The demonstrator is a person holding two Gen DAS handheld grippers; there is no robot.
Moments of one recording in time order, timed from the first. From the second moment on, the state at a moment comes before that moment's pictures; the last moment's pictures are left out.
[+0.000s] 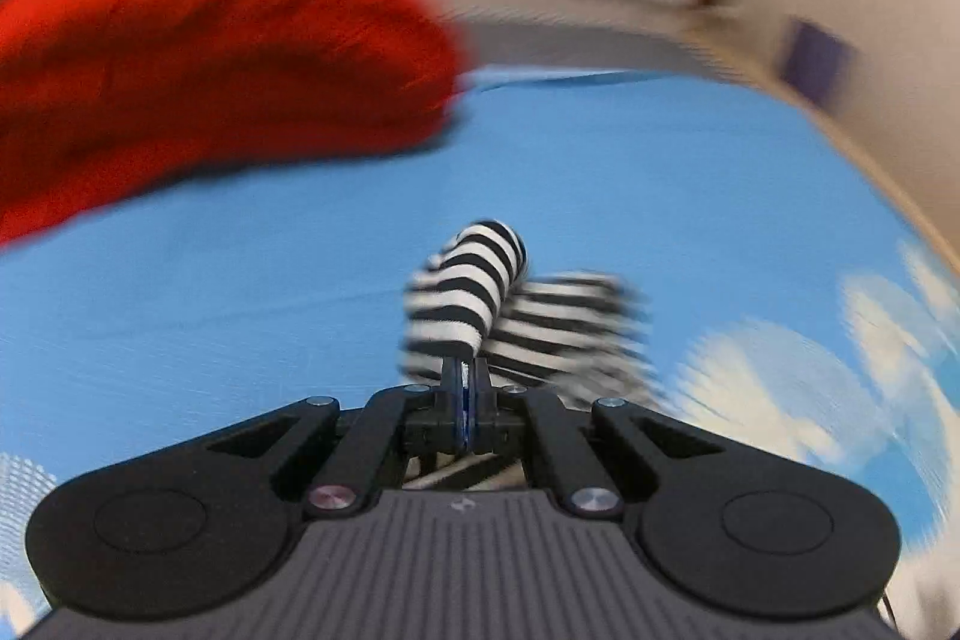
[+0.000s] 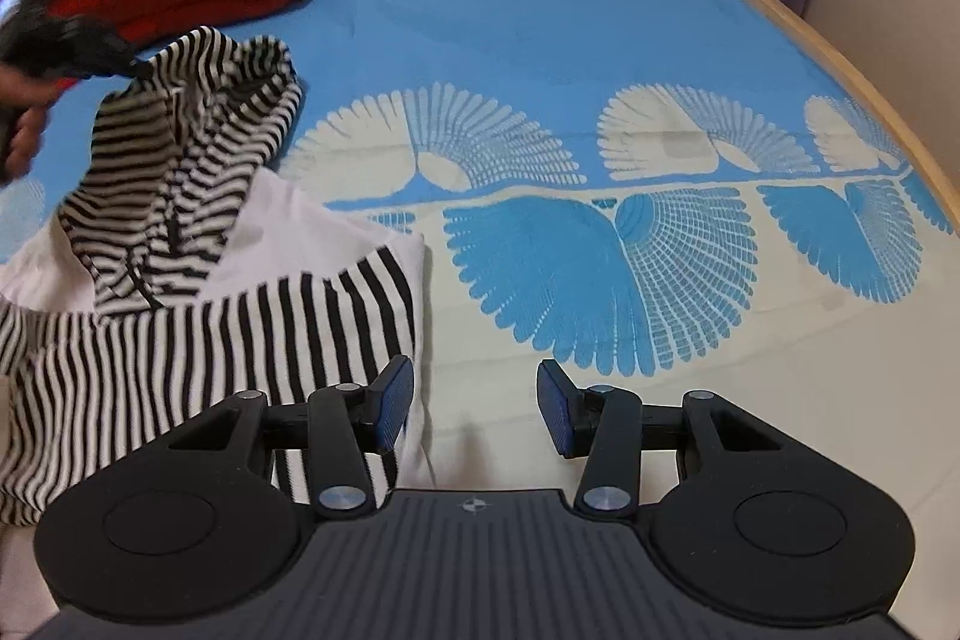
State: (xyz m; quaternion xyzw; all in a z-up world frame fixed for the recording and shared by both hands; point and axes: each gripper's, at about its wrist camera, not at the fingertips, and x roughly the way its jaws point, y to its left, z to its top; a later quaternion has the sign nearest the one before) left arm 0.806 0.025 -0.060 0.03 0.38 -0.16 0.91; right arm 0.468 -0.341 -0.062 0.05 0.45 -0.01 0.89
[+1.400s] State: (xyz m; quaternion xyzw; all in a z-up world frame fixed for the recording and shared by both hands) left arm 0.494 0.103 -0.058 -0.24 0.43 -0.06 0.87; right arm 0.468 -0.306 -0.081 0.33 0.45 0.10 0.83
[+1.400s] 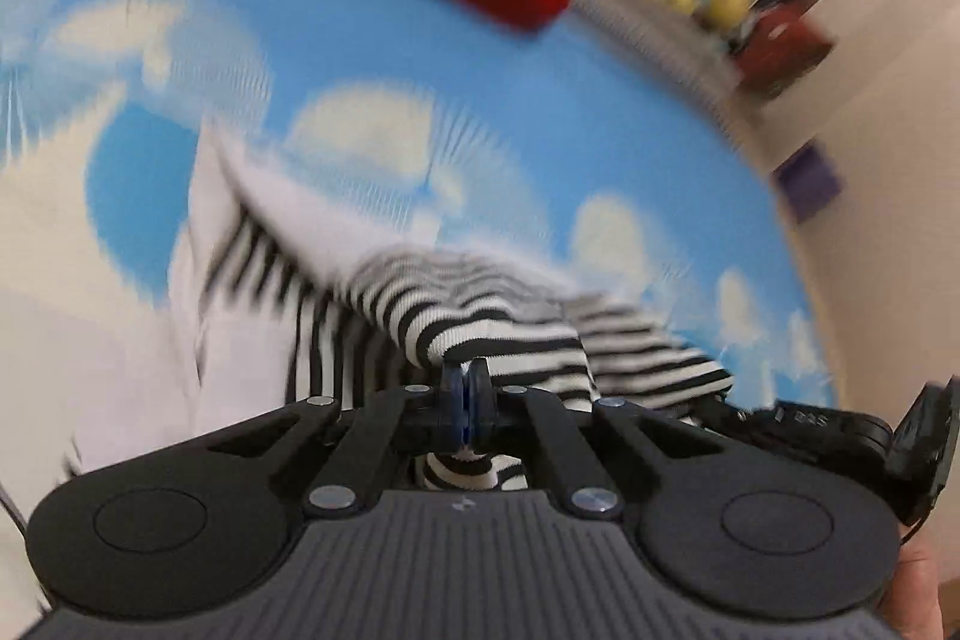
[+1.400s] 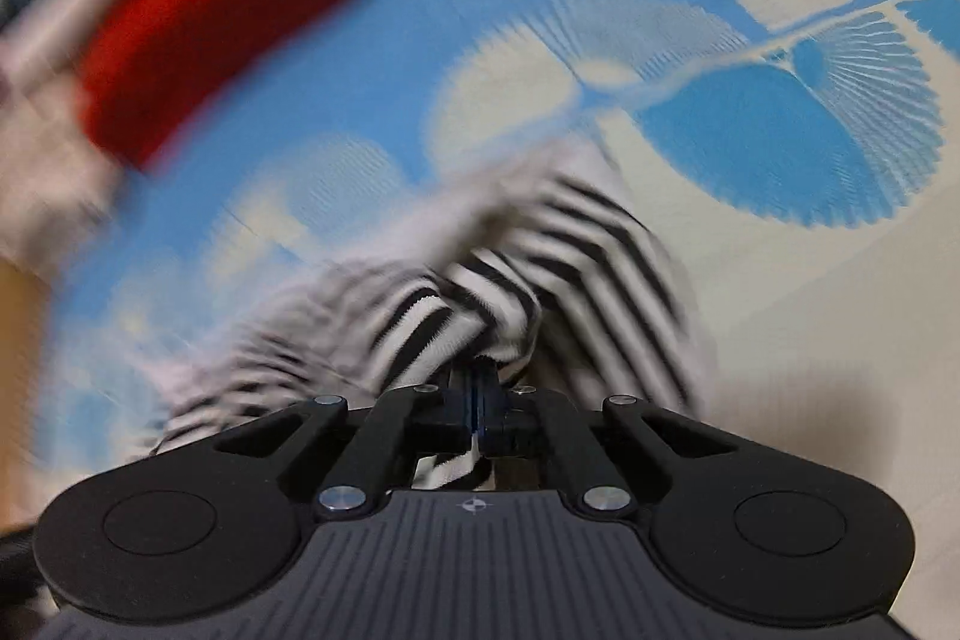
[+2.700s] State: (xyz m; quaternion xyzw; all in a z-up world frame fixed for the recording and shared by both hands) left arm 0.501 0.137 -0.089 -0.21 0.48 0.04 0.85; right arm 0.464 -0.315 -0.091 0.24 0.47 -0.04 0.85
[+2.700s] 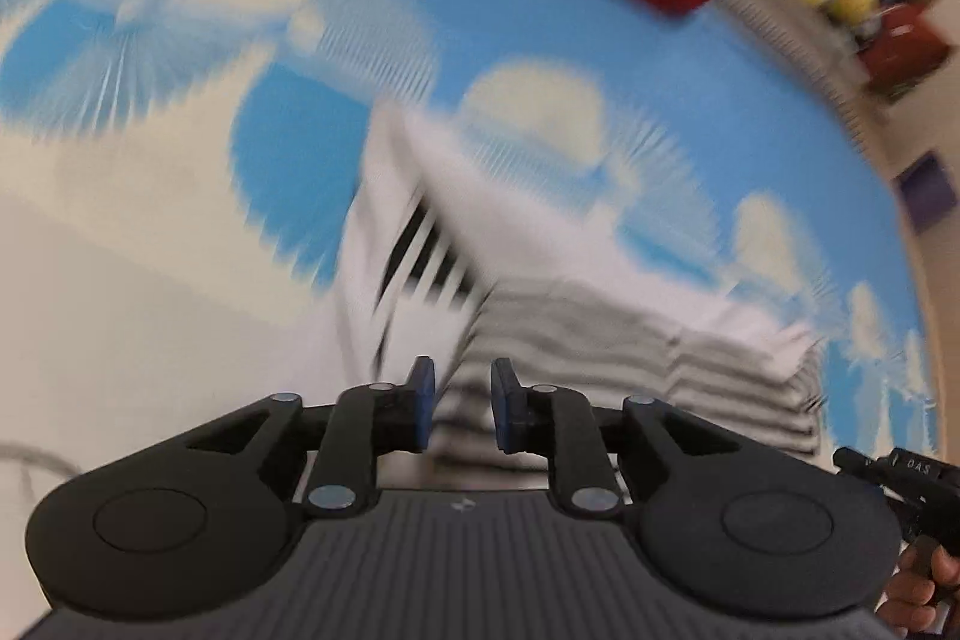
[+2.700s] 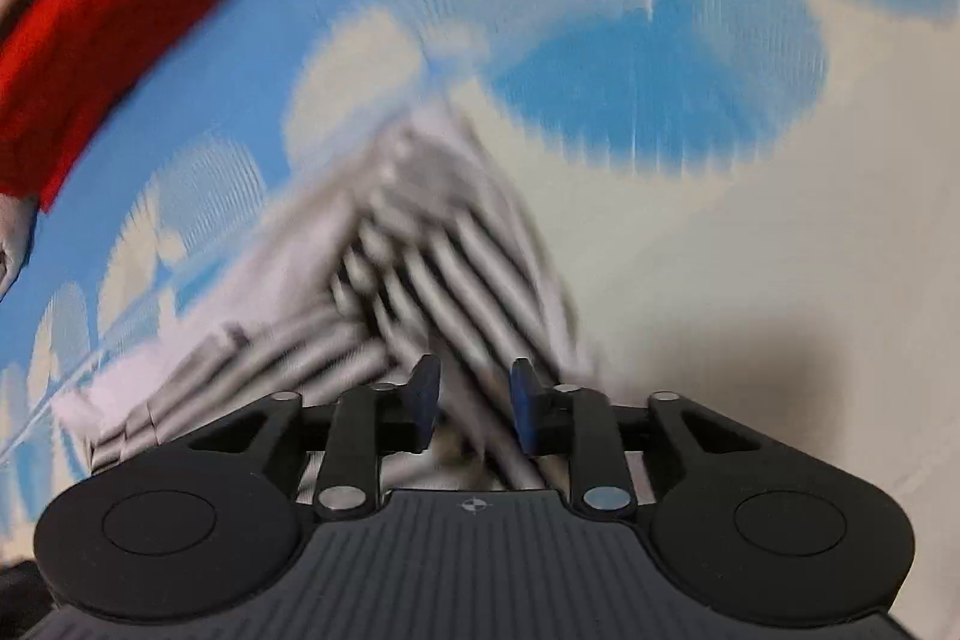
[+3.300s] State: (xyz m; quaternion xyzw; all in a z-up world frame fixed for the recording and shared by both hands) left arm 0.501 0.098 -0.140 -0.15 0.57 0.02 0.81; right arm 0.462 -0.295 -0.148 0.22 0.60 0.03 0.77
